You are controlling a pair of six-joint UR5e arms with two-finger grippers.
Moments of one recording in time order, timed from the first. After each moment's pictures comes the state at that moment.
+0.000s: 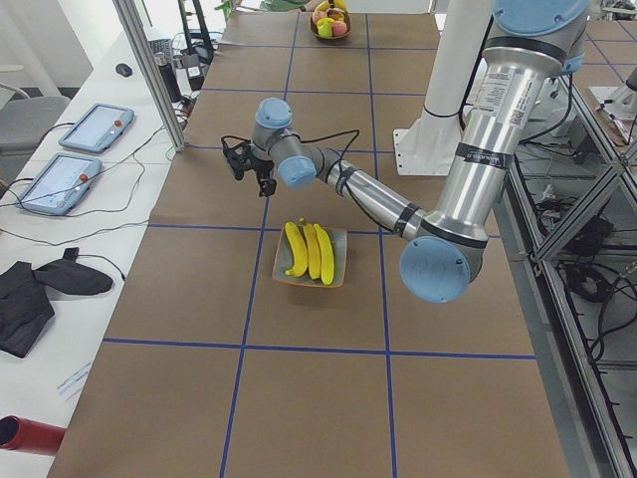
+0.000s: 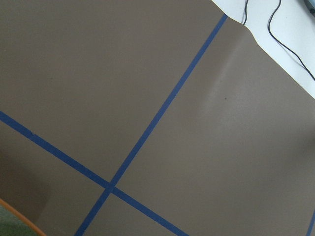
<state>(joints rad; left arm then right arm) -1.04 -1.86 -1.78 -2.01 -2.12 -1.59 1.73 -1.59 1.21 -1.42 2.12 -0.22</state>
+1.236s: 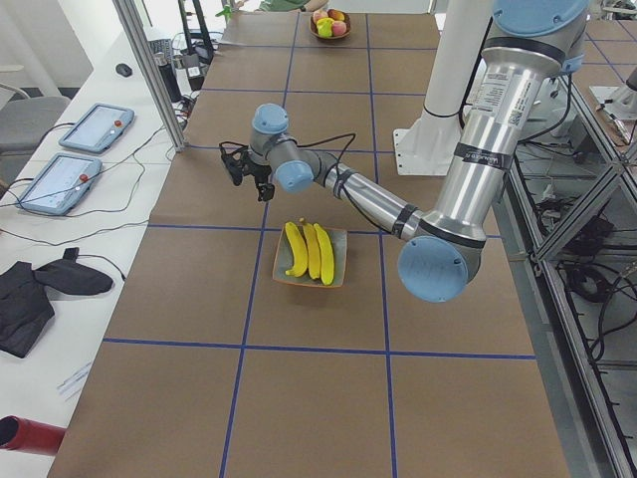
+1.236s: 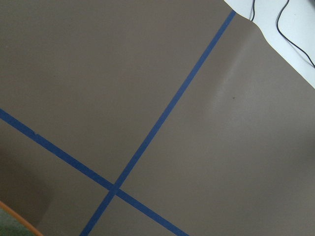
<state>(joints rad) -1.04 -1.87 -1.74 -2.02 -2.12 -1.59 1.75 -1.28 1.30 -1.58 2.06 -0.15</state>
